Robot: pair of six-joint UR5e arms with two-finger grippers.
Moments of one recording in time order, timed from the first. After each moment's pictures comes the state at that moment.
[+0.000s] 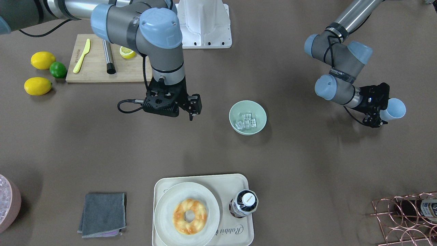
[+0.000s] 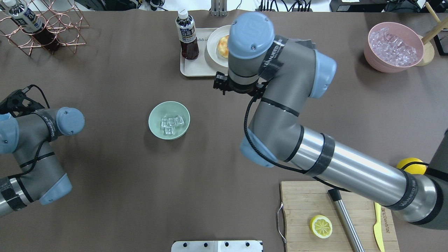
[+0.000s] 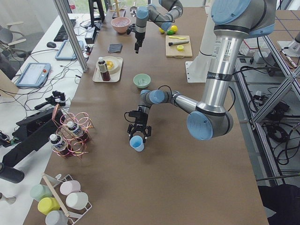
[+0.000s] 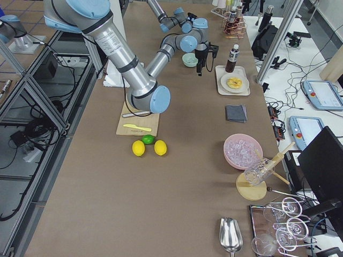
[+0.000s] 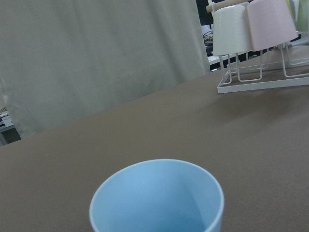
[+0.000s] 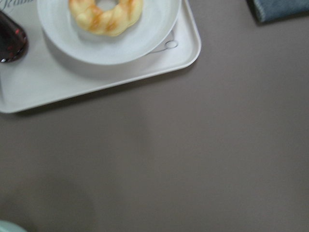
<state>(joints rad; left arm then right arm) -0.65 -1.79 -1.58 -1.12 -1.23 -2.15 0.63 -0.73 1.61 -1.73 1.85 1.35</state>
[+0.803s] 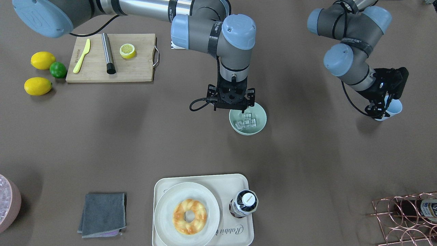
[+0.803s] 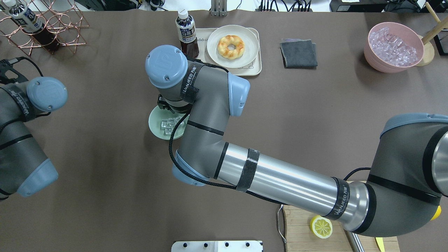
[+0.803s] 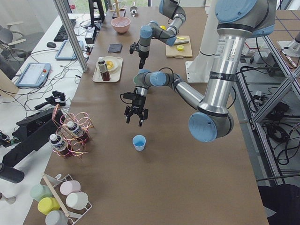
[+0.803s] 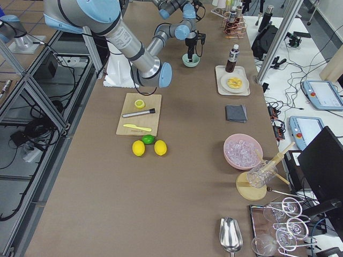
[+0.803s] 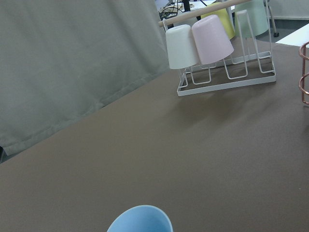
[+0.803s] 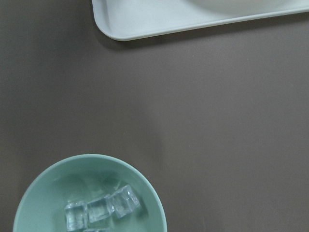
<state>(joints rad) -0.75 -1.78 -1.87 -1.03 -1.30 -1.85 0.49 -0.46 1.26 -1.61 1.77 1.36</state>
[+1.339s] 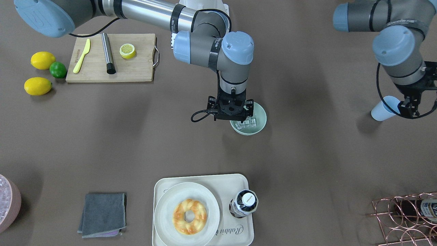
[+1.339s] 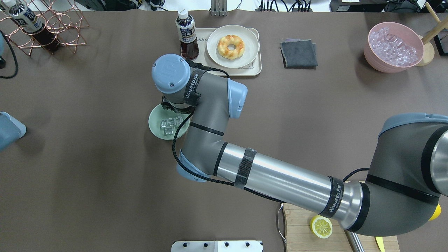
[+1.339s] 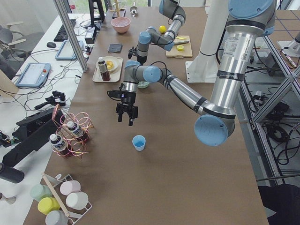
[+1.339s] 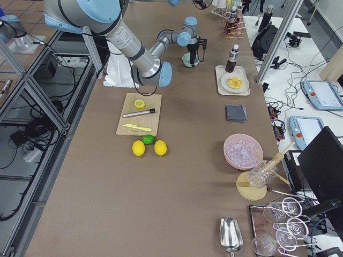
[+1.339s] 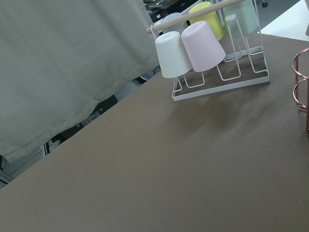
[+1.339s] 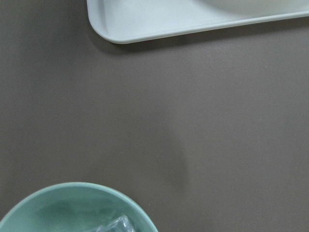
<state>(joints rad) -0.99 -1.78 -1.92 -1.09 -1.46 -1.43 0.49 -0.46 1.14 -1.49 1.75 1.35</state>
